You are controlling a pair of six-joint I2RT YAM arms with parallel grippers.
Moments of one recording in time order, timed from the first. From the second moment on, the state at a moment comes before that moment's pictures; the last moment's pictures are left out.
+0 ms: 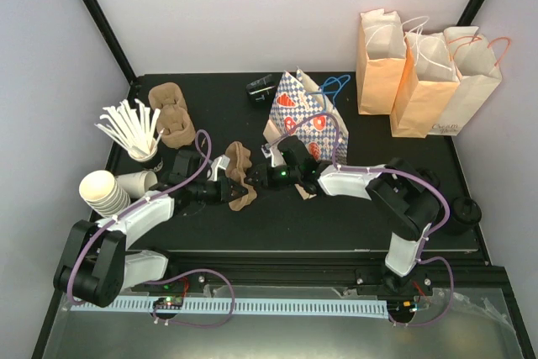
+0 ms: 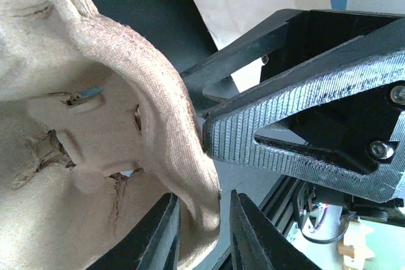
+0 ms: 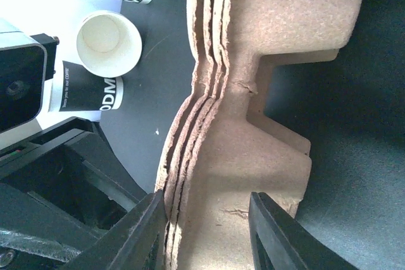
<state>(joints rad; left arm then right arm) -0.29 1.20 0.47 -0.11 0.80 -0.54 0.80 1.80 0.96 0.21 -0.54 0.82</state>
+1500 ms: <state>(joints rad) -0.28 1.22 0.45 -0.06 0.82 -0.53 0.80 1.81 0.93 0.30 -0.63 0.86</state>
